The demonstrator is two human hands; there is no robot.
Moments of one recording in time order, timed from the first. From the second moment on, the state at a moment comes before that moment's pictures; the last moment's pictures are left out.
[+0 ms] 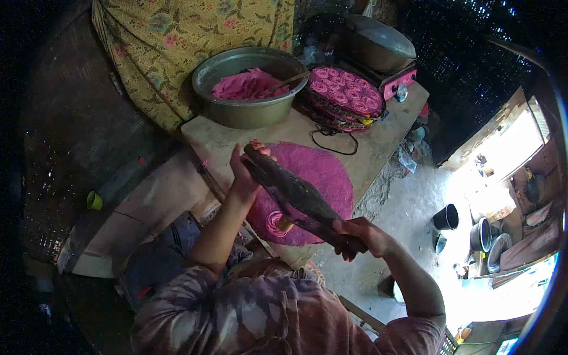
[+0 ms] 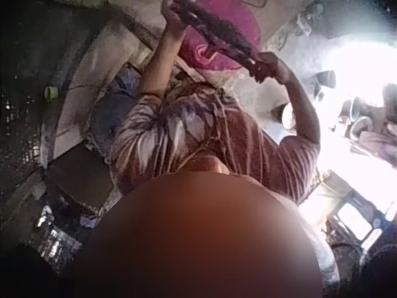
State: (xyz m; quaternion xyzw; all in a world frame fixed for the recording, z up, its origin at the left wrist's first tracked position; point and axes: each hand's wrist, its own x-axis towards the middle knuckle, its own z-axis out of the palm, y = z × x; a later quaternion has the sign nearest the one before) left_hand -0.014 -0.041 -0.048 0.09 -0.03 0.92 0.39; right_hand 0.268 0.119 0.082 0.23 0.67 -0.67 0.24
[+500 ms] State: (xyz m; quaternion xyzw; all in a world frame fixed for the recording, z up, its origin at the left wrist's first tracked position) left_hand -0.028 0.007 -0.010 0.13 -0.03 0.88 0.45; right_hand 0.279 0.134 0.062 0.20 0.63 -0.72 0.20
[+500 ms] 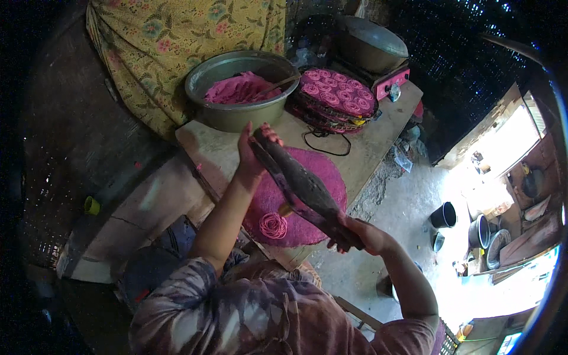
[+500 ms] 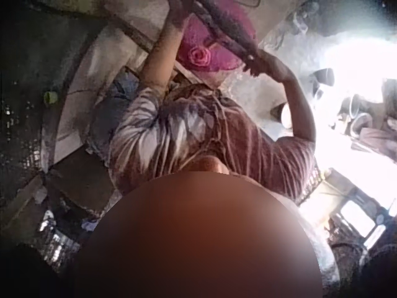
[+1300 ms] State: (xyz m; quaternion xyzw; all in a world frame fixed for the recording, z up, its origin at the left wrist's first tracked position) left_hand 0.012 0.059 -0.039 0.05 -0.06 0.87 0.48; right_hand 0.316 0.134 0.100 0.33 0.73 -0.58 0.13
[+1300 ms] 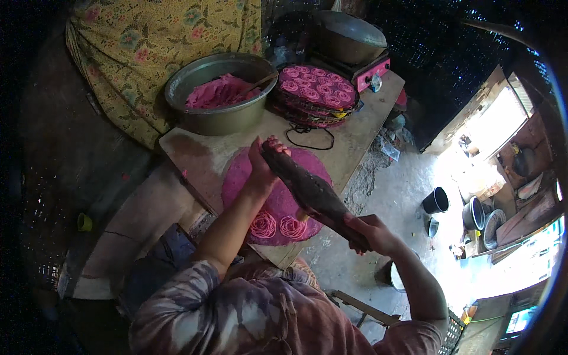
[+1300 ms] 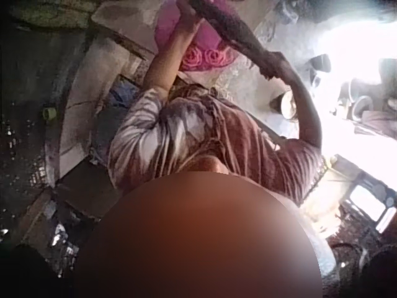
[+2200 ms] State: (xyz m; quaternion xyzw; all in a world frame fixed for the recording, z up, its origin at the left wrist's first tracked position) left_hand -0.012 0.074 -0.037 0.09 -0.06 0.84 0.53; right_hand 0.306 0.155 0.046 0.31 0.65 -0.68 0.15
